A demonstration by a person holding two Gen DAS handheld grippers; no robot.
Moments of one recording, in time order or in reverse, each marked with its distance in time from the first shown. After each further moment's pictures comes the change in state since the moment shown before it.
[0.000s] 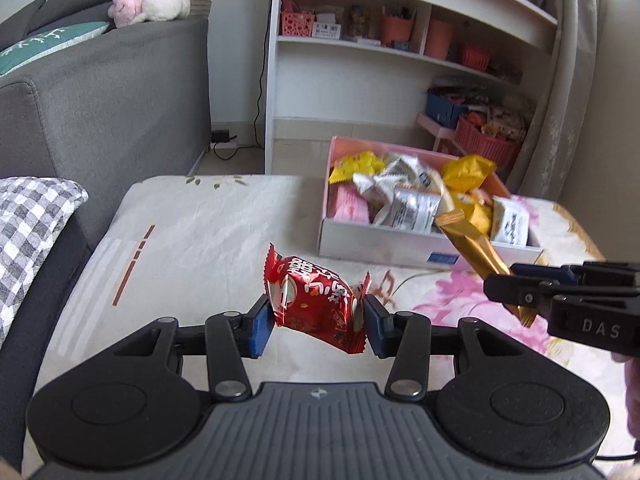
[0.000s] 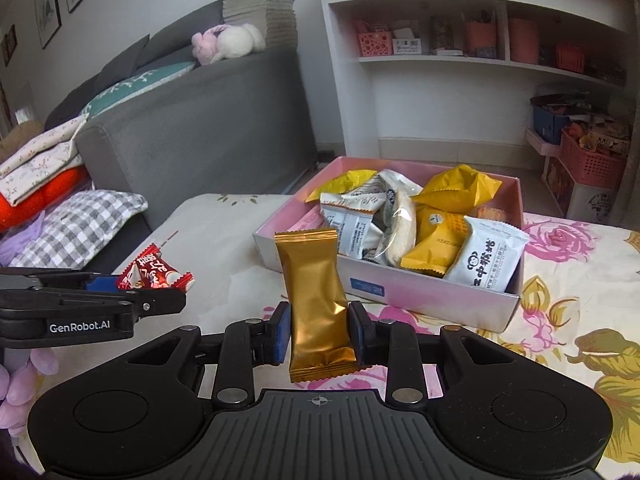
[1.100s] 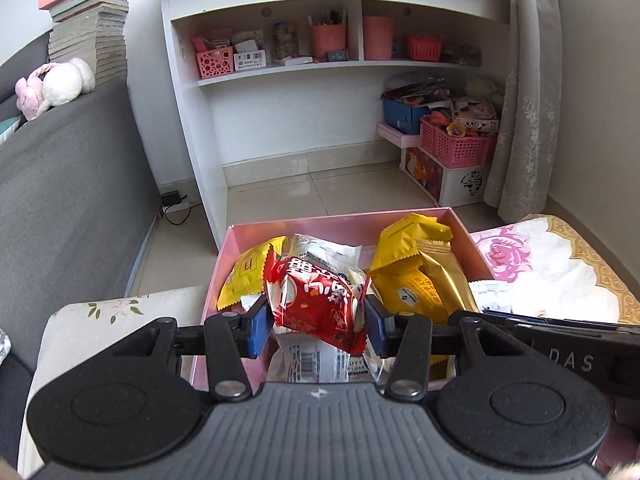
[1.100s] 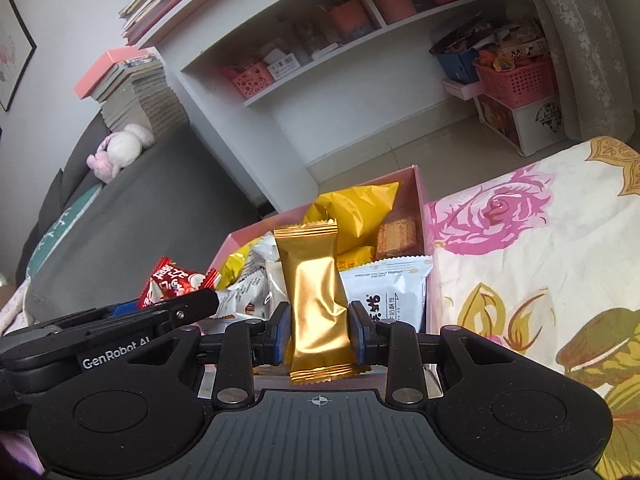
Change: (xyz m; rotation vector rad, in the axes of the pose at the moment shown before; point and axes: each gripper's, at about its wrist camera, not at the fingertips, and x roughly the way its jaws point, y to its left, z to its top) left arm 0.087 -0.093 0.070 0.213 -0.045 0.008; right arm 0.044 -0.115 0.025 0.446 -0.089 -0.009
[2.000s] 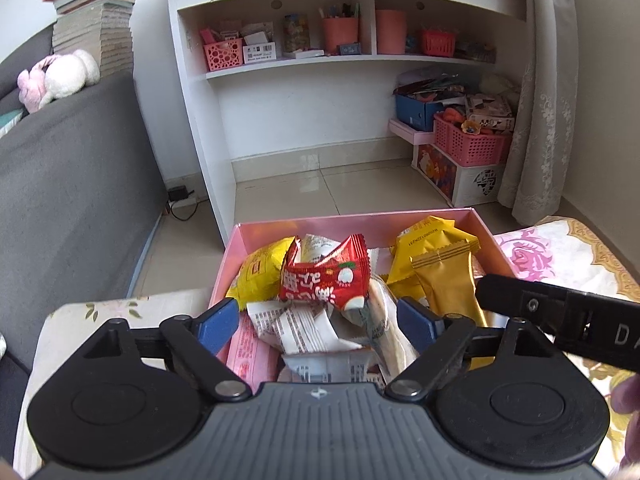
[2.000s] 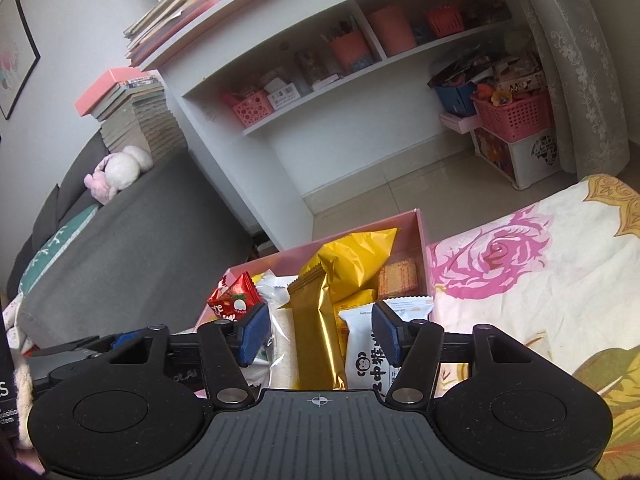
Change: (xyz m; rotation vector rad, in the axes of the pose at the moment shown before) left arm 0.010 0.004 0.006 -0.024 0.020 0.021; right arm -0.008 0.011 0.012 -0.023 -0.093 -0.034
